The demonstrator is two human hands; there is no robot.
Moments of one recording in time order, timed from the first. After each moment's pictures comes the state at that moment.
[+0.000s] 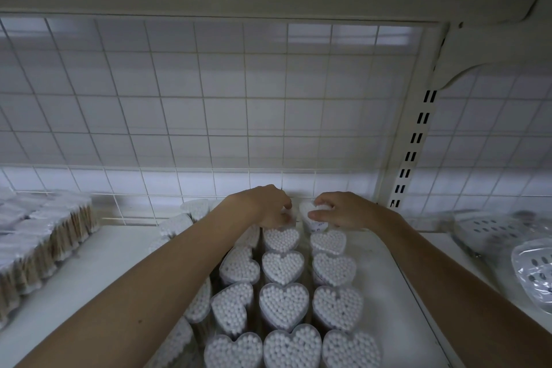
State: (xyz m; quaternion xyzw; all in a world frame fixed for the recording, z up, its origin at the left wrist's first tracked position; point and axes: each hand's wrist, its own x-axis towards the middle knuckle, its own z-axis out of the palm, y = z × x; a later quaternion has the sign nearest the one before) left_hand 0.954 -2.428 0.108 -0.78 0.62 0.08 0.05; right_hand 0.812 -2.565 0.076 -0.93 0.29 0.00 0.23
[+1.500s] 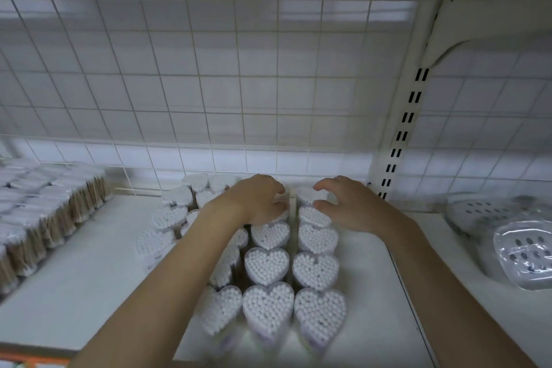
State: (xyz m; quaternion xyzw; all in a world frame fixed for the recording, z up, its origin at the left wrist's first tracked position) left_hand 0.905 -2.382 0.111 -0.81 0.57 0.10 -0.06; right_hand 0.756 -2.508 0.098 -0.94 0.25 -0.08 0.20
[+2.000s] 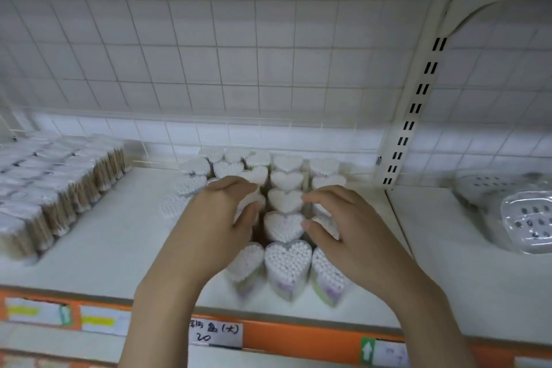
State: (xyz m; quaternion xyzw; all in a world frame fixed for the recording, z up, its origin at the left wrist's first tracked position) left_hand 0.856 -2.248 0.106 -0.80 0.51 -0.07 -0.30; right_hand 0.710 -2.386 0.089 -0.94 0.15 -0.24 0.19
